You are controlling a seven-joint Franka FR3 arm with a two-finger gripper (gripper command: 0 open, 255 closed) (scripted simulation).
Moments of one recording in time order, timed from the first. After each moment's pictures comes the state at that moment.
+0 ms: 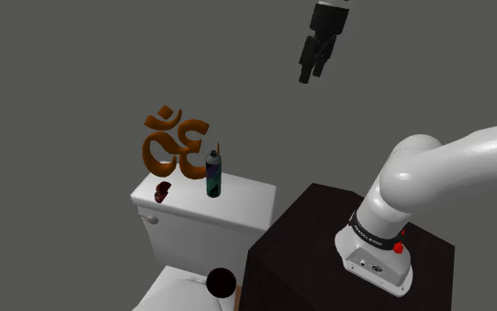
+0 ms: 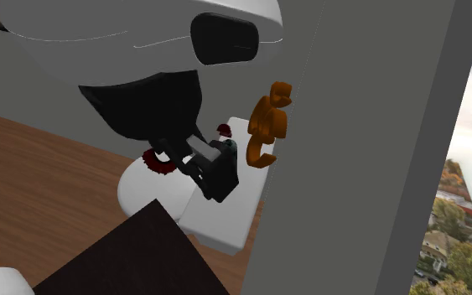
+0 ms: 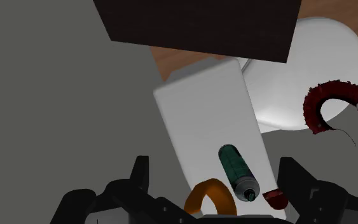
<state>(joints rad) 0.01 -0.81 -0.03 -2.32 0.01 1.56 -0.11</state>
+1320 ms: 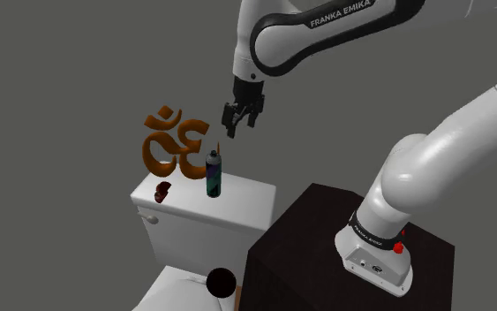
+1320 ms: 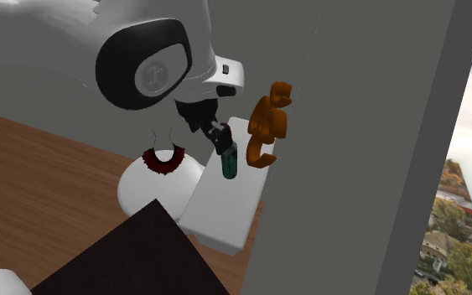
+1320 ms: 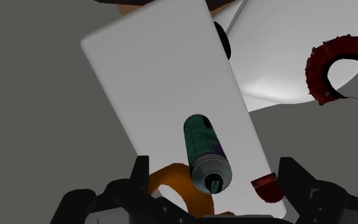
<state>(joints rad) 0.06 -0.41 0.22 -2.45 0.10 2.12 0.17</state>
